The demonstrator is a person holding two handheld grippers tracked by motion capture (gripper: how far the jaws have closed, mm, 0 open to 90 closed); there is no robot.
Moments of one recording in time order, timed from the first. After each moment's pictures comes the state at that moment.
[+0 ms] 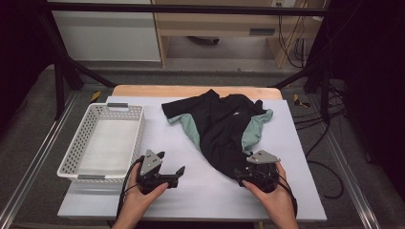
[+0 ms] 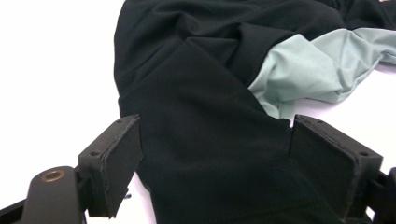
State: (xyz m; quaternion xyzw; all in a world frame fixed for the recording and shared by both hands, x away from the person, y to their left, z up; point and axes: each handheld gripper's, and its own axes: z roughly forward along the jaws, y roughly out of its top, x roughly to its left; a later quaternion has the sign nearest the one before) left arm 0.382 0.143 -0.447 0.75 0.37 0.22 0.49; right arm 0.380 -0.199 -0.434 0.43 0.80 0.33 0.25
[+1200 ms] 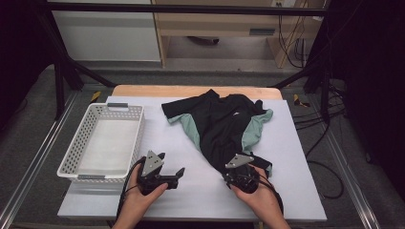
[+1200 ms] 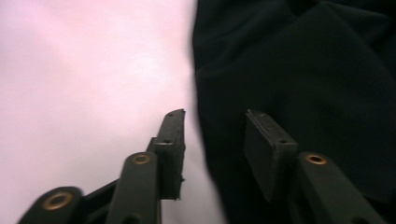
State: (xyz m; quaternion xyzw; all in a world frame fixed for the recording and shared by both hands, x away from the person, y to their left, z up) left arm 0.382 0.141 -0.451 0.77 0.37 0.22 0.48; right arm 0.396 -0.158 -0.464 0.35 0.87 0.28 0.19
